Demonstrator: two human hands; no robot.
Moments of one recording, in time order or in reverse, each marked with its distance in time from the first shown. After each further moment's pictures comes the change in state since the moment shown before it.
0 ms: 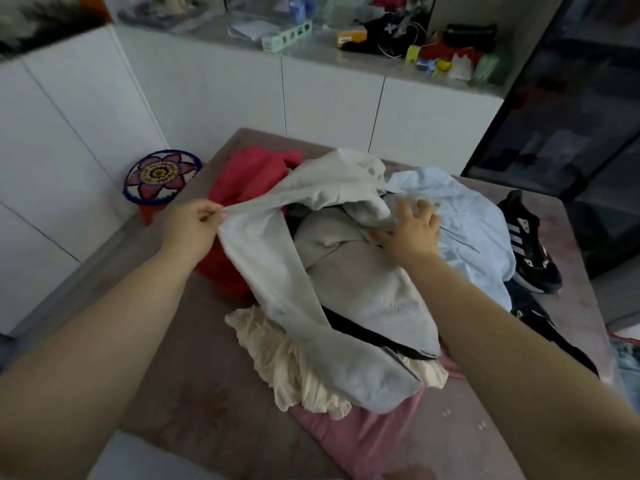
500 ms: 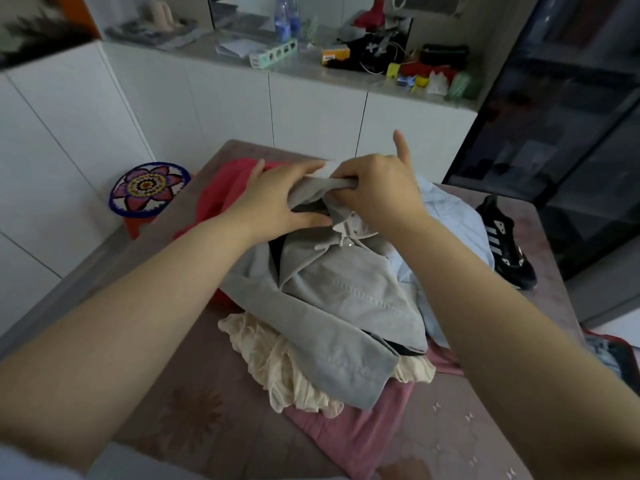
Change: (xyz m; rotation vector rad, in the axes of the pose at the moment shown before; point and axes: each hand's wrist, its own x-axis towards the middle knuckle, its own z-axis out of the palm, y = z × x) left_hand -0.033 0.127 0.017 0.268 -0.363 0.631; right_hand -0.049 -0.081 -0.090 -0.127 0.350 -0.630
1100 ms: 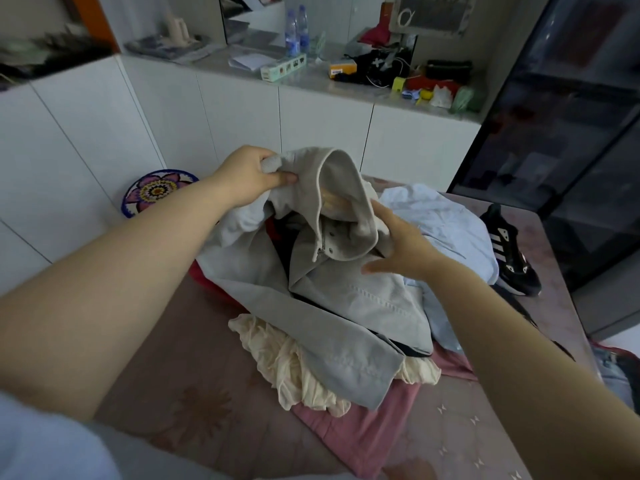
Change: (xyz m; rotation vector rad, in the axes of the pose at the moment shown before) left_hand 0.016 -0.037 -0.040 -0.333 0.022 -0.297; right_hand -0.056 0.067 0.060 0.467 -0.399 0.123
